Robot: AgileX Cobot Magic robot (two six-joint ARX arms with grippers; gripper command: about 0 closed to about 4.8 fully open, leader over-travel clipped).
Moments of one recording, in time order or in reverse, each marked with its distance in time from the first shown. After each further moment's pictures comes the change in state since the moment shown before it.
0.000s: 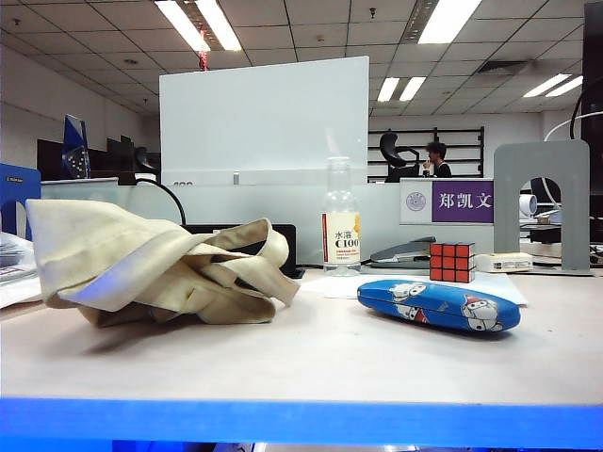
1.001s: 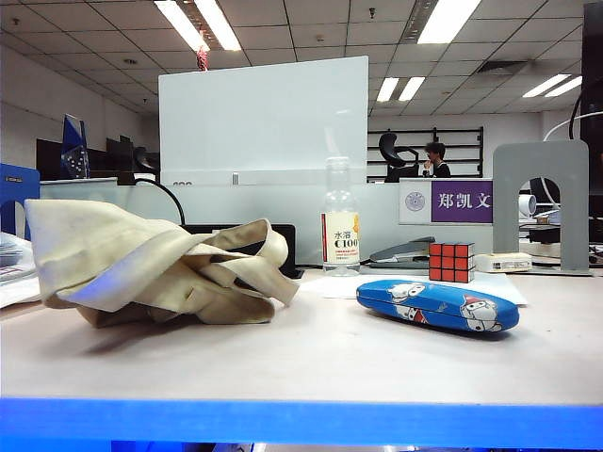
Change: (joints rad) left arm -0.098 -1.120 -1.488 0.439 -0.360 -0.321; right arm 0.002 0.002 -0.298 0.282 -0.079 0.010
